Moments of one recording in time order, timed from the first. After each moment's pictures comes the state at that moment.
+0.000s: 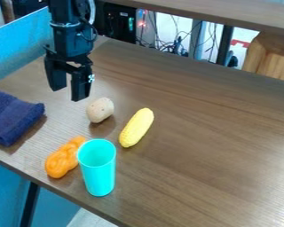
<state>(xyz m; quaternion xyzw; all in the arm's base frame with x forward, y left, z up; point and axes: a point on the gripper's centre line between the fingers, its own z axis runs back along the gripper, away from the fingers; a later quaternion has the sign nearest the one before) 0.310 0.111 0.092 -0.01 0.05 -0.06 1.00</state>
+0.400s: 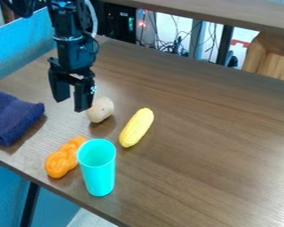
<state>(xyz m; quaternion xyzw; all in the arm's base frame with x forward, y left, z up) 0.310 0.107 0.072 -0.02 0.06 -0.07 1.00</state>
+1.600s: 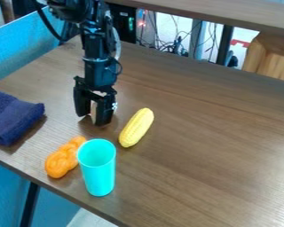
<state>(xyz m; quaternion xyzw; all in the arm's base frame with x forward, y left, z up) 0.340 0.093 0.027 -0.04 0.11 -0.08 0.99</state>
